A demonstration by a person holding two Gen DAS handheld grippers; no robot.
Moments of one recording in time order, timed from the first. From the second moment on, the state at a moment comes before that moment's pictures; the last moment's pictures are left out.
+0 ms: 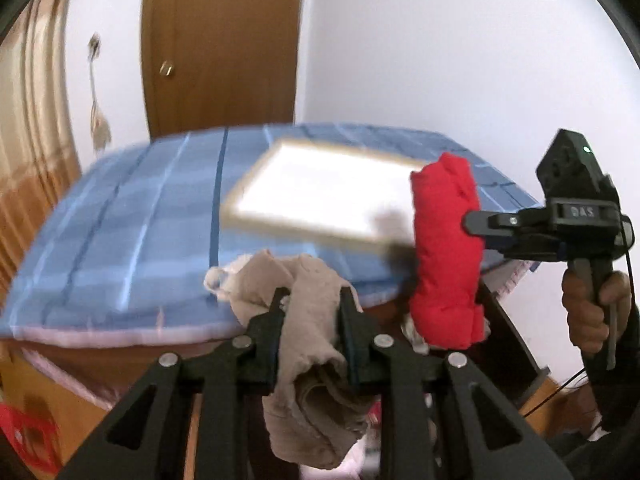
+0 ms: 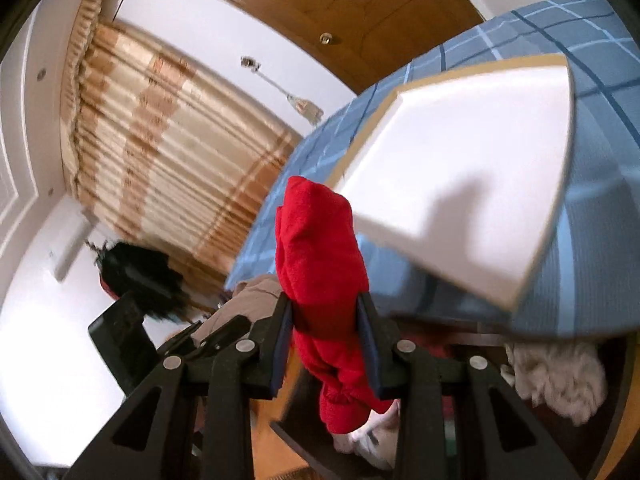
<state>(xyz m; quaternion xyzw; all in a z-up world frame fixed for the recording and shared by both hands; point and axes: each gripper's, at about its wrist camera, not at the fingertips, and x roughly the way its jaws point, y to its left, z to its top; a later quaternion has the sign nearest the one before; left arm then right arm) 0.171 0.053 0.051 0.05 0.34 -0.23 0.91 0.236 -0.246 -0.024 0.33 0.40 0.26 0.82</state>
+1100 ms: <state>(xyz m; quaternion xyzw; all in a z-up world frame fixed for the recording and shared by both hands) 0.365 -0.013 0.030 0.23 0.35 -0.30 0.86 0.363 -0.261 -0.036 0.25 0.45 0.17 0.84</state>
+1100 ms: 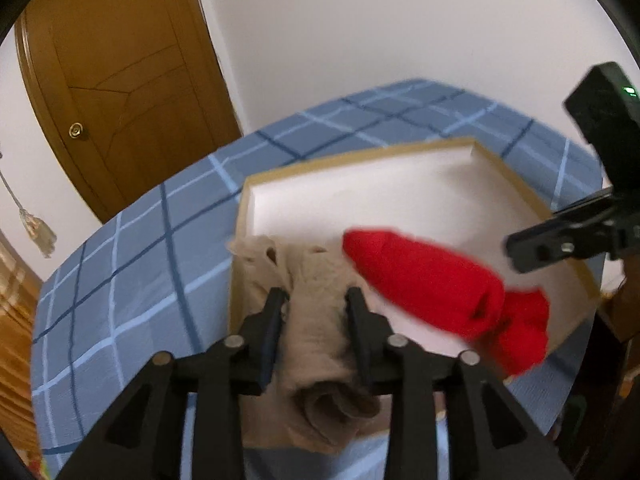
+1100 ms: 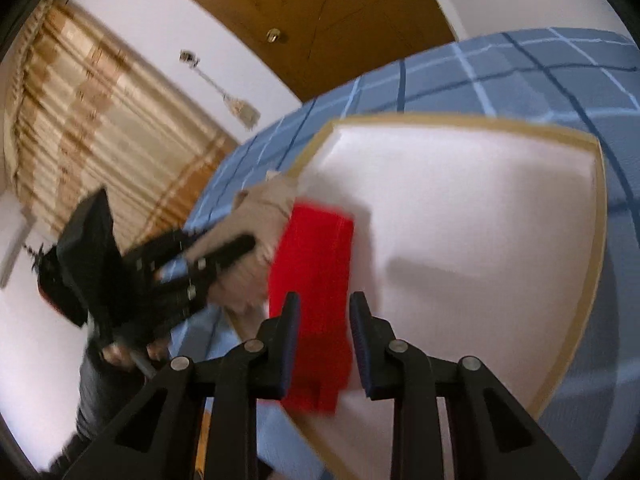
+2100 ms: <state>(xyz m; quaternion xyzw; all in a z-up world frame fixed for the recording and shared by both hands) 0.337 -0.015 -0.010 0.16 0.45 -0.22 0.85 0.352 -0.217 -0.082 0.25 0.45 0.25 0.82</state>
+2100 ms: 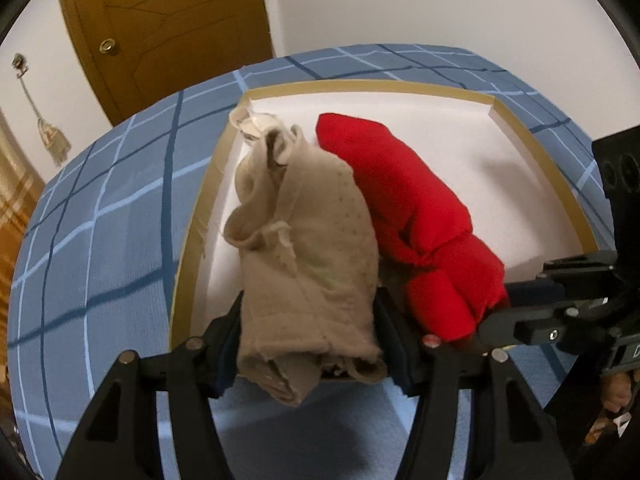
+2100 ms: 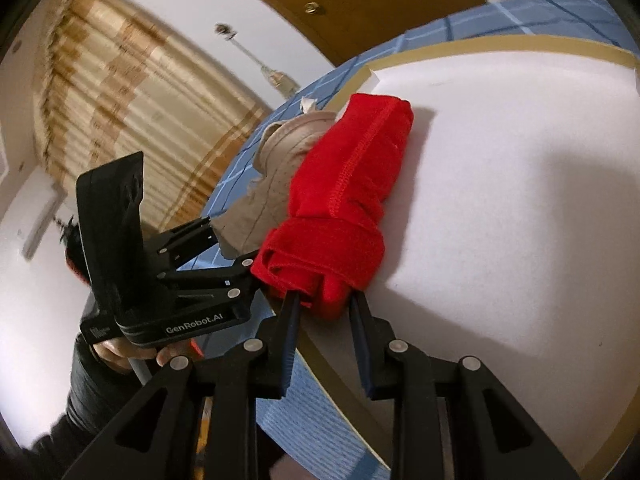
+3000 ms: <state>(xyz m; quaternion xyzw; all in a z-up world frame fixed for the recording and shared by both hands) 0.240 -0.009 0.023 0.11 0.38 -0.07 0.92 0.286 -0.246 -0.016 0.17 0.40 0.21 0.87</state>
